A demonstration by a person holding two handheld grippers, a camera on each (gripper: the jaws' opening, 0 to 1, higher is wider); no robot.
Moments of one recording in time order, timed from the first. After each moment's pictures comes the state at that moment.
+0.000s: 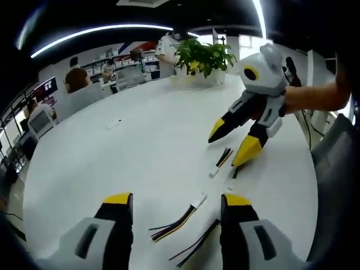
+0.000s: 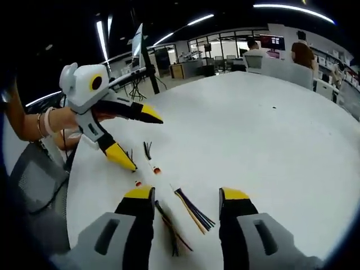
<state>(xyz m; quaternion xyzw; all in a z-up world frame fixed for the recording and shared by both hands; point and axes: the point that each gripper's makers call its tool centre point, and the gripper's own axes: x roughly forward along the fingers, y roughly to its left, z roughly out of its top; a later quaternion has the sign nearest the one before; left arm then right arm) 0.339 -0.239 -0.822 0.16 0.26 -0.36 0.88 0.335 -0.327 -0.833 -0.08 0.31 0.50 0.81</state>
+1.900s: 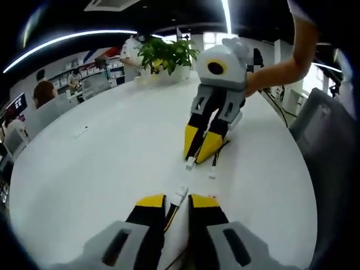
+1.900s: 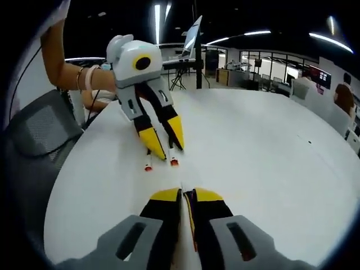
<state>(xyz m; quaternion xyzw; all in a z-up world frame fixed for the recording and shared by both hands) 0.321 -0.263 -0.842 0.19 0.25 -0.48 0.82 0.315 -0.307 -0.846 -0.18 0.22 0.63 0.72</state>
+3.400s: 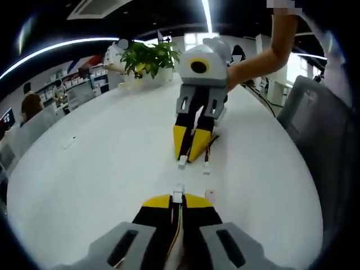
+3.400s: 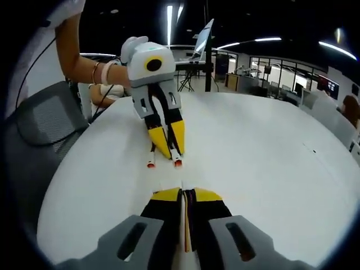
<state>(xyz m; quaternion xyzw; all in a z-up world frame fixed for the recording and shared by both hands) 0.315 -0.266 -0.842 0.21 0.22 -0.53 0.79 0.317 -0.307 -0.847 -0.20 0.20 0.66 0.70</state>
